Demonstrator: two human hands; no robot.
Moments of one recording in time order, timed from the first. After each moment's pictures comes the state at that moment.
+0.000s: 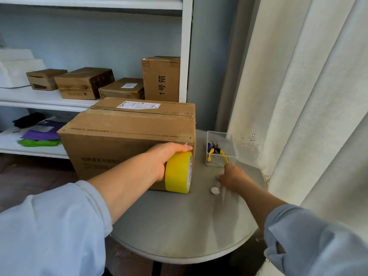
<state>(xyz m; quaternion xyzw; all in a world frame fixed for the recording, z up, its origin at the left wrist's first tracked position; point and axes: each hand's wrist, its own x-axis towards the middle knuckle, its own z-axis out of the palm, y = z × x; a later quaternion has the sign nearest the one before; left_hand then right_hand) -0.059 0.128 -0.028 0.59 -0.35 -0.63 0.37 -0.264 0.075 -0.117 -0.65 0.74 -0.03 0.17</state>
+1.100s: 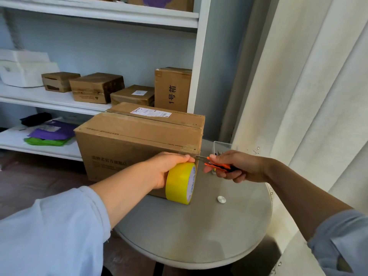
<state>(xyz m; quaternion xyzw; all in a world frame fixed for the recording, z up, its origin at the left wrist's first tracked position) -0.032 0.156 -0.021 0.57 -0.39 -0.62 0.39 -0.241 0.109 -0.005 -0.67 0.48 -0.08 0.57</state>
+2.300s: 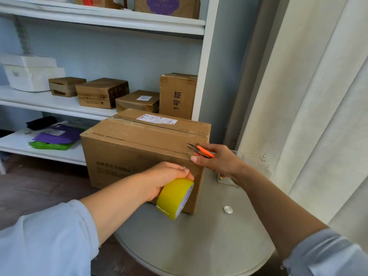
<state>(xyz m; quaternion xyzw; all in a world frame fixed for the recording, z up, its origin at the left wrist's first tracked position) -0.008 0.157 -0.030 0.56 -0.48 -0.57 0.36 -0.175 0.102 -0.008 -0.74 0.48 -0.28 0.38</state>
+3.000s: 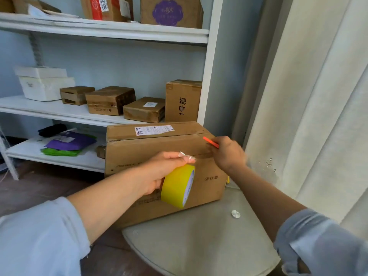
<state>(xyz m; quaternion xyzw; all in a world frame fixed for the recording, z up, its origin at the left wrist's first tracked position) 0.007 0.175 0.009 0.56 -0.49 -0.53 0.41 -0.157 0.087 0.001 -0.72 0.64 -0.26 0.00</state>
